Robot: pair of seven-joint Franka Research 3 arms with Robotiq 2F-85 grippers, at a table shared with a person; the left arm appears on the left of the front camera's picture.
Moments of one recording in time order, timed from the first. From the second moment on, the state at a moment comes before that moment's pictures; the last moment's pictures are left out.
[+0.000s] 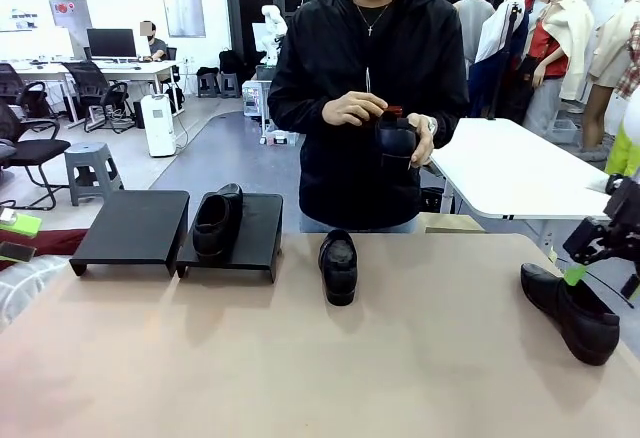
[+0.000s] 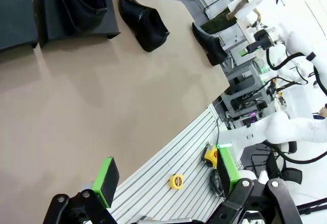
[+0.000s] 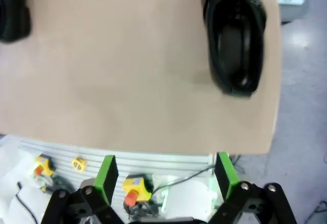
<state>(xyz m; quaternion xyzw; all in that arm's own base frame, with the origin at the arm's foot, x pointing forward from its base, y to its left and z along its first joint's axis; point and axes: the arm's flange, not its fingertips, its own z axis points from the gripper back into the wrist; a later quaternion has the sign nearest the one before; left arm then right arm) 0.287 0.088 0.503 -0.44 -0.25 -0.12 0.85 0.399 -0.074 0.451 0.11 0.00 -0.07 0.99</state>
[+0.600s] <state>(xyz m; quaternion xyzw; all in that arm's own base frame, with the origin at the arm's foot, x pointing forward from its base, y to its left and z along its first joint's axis) 0.287 0.088 0.503 -0.44 -0.25 -0.13 0.85 0.473 -0.105 0.390 0.08 -0.06 -0.10 0.99</state>
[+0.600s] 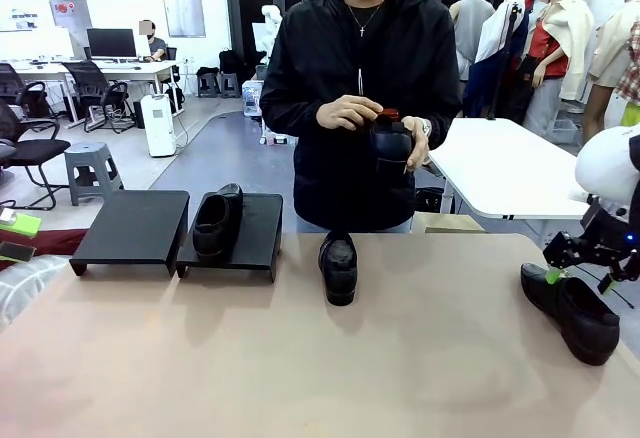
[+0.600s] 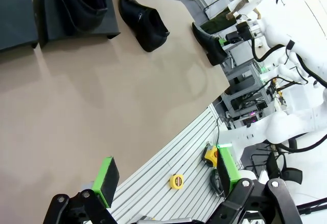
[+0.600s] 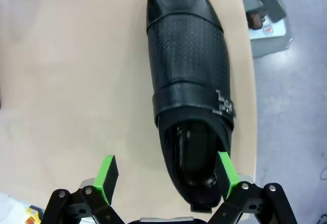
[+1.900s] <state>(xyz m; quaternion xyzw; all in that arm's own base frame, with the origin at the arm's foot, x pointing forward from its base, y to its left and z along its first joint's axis) 0.287 0.088 0.503 -0.44 -0.25 -0.13 0.85 0.492 -0.080 0.347 0.09 0.00 -0.10 0.99</state>
